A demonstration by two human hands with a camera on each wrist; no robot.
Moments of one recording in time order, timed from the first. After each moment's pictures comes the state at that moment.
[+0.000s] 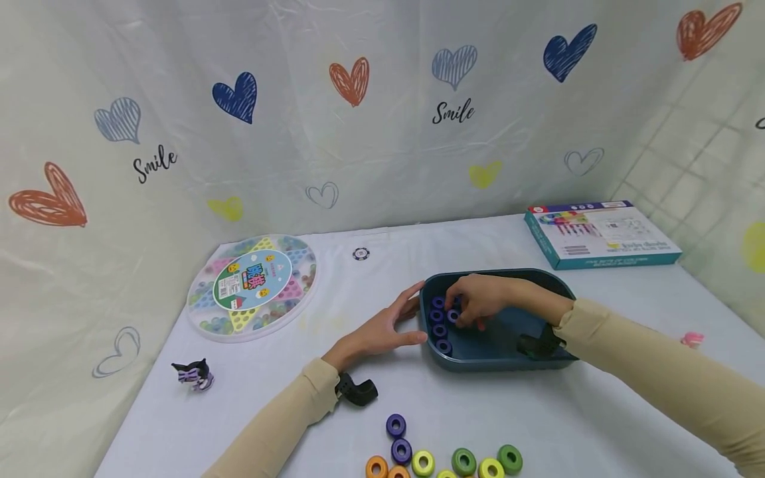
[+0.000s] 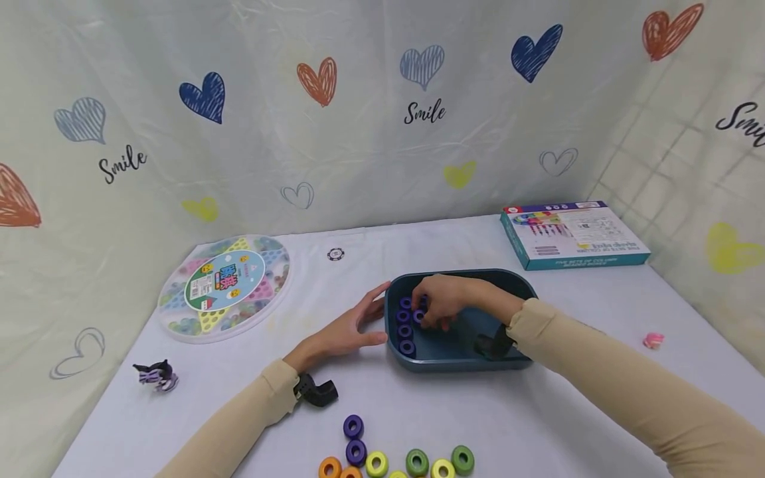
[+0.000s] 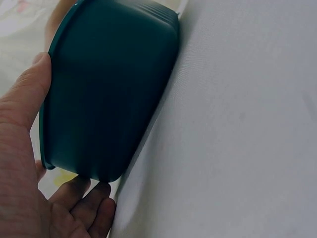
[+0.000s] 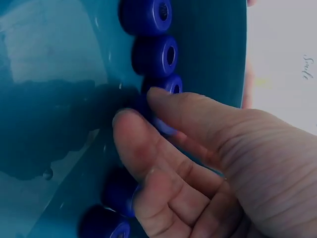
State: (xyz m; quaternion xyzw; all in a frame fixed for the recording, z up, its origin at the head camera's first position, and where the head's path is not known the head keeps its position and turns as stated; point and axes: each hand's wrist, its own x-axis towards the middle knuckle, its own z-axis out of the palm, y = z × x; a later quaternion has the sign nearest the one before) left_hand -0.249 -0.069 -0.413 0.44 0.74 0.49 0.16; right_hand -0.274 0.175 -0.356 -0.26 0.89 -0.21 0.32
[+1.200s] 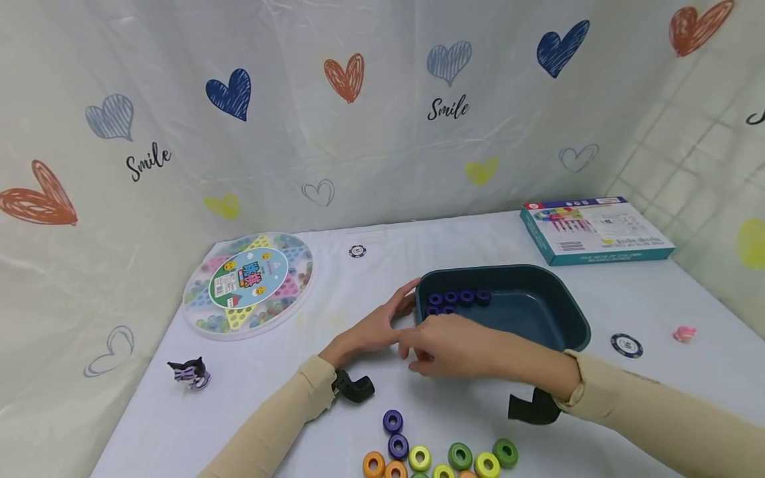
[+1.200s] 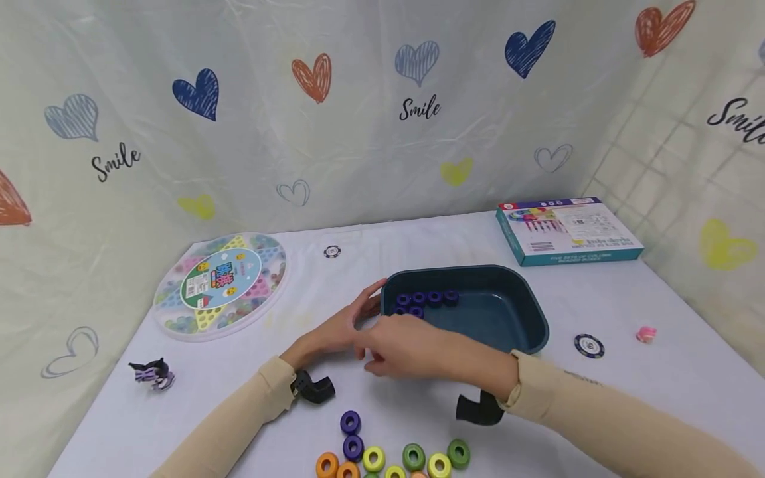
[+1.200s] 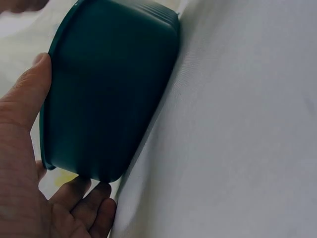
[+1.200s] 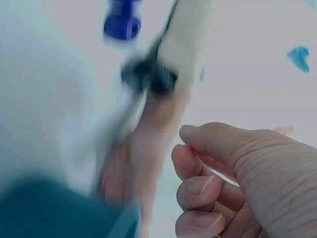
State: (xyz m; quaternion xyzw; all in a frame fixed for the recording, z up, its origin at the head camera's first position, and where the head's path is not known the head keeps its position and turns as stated) left_hand -0.252 -0.069 -0.413 0.46 0.74 0.47 0.16; right_hand -0.171 0.105 -0.332 -0.43 0.89 -0.14 0.09
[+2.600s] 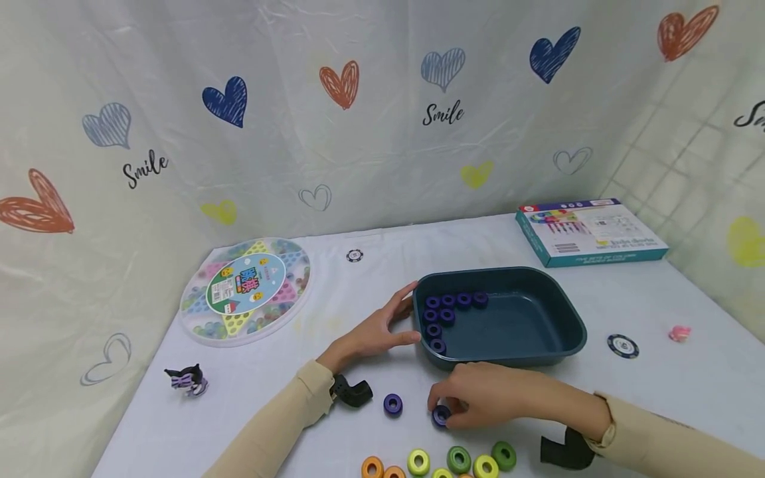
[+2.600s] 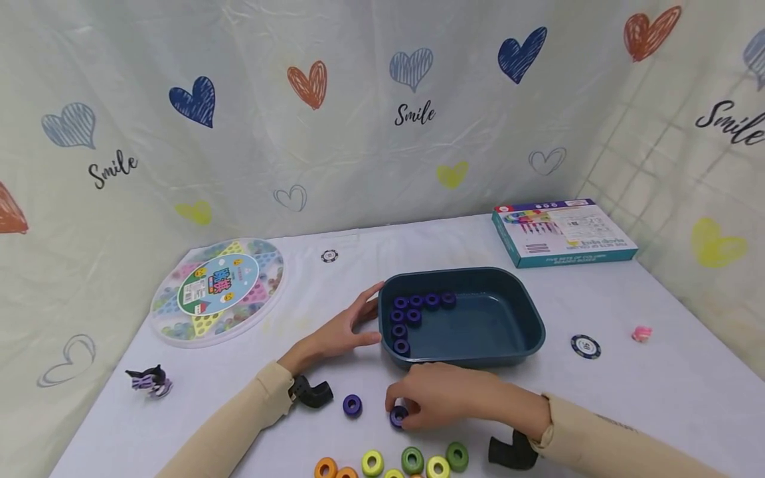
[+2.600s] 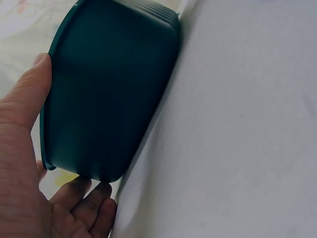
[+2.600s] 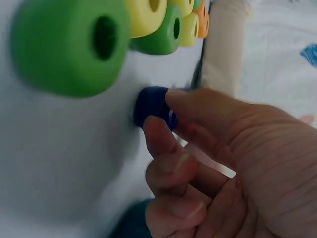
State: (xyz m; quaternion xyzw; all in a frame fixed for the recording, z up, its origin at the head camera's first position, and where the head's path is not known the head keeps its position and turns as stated) left_hand -0.249 -0.068 -0.414 0.44 0.75 0.47 0.15; right_hand -0.141 0.145 -0.379 -0.42 0.86 -0.19 0.23
